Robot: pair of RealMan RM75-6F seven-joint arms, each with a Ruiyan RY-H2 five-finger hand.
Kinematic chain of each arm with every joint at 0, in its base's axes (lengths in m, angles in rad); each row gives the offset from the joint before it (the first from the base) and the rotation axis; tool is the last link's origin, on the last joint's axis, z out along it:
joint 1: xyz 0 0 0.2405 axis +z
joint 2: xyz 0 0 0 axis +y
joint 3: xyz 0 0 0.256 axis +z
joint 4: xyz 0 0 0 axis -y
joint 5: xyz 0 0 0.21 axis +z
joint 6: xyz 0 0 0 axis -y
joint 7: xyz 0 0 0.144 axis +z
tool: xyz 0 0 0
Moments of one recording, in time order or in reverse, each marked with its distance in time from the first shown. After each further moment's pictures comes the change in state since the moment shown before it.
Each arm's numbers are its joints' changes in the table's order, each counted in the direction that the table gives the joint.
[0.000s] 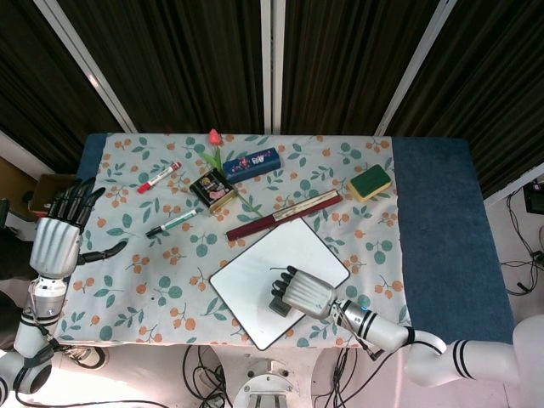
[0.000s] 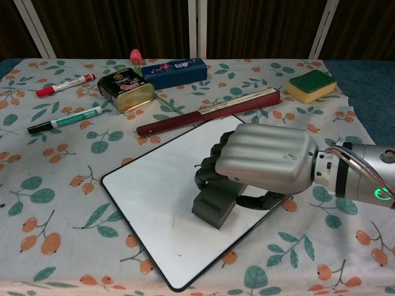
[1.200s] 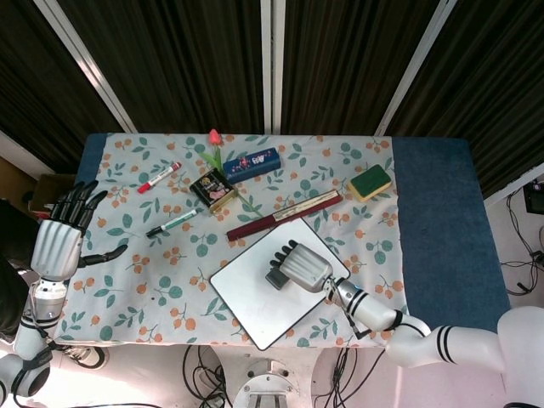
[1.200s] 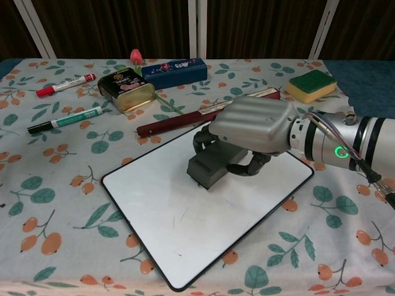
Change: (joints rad) left arm 0.007 0.004 0.007 0.004 0.016 0.003 -0.002; right arm 0.059 -0.026 0.070 -0.050 0.234 0.037 -0.003
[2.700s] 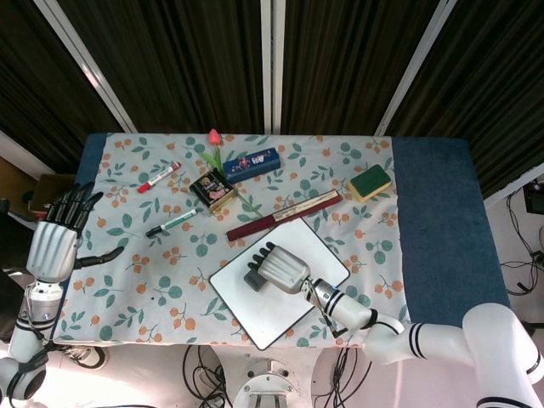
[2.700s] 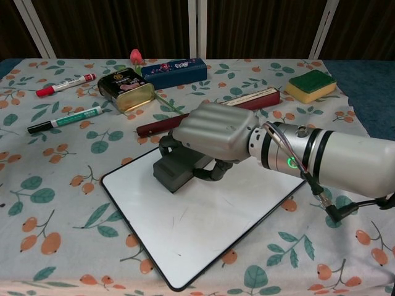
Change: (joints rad) left arm 0.014 0.008 0.006 -0.007 -0.004 0.003 -0.005; right arm 0.067 -0.181 0.040 -0.154 0.007 -0.017 0.014
